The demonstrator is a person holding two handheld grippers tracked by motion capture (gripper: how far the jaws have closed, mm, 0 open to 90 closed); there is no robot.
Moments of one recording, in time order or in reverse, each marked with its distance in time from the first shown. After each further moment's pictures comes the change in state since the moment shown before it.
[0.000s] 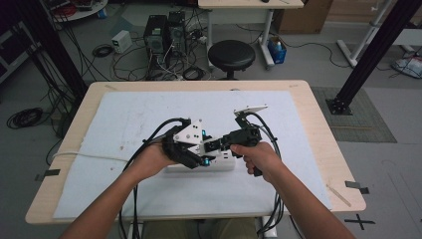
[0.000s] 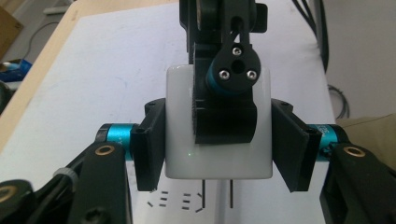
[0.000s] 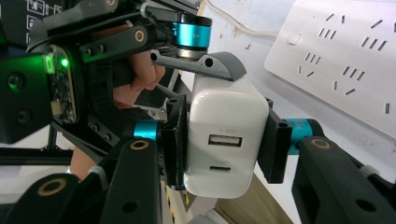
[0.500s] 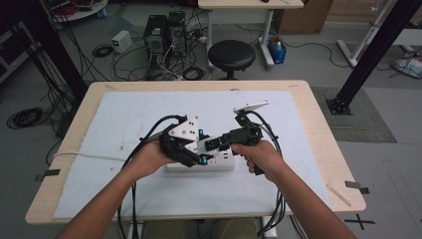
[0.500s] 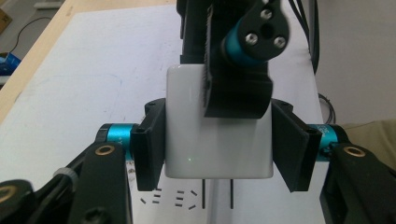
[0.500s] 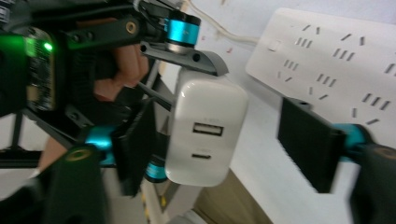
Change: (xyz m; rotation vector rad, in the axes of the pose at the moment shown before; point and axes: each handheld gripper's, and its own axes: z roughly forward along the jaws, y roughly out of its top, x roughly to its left) left arm 0.007 -0.004 -0.006 -0.029 -0.043 -0.064; right arm 0.009 0.002 -0.003 -0.003 -0.087 -0.058
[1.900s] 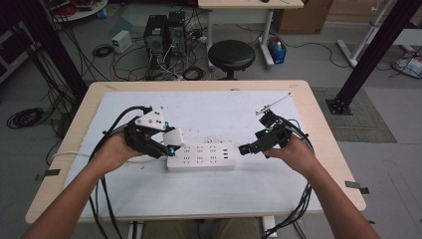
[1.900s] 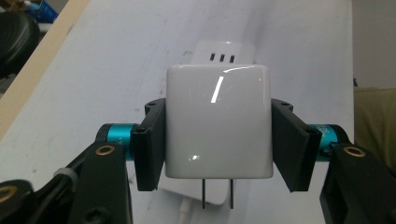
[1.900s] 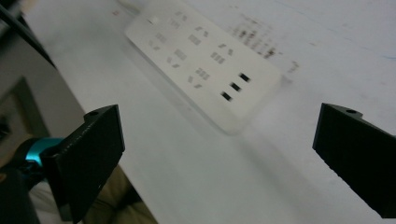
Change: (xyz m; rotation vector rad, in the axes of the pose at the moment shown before) left arm 0.018 -0.032 -0.058 0.106 0.096 -0.094; right arm -0.005 -0.016 -0.060 0.039 -0.464 -0.371
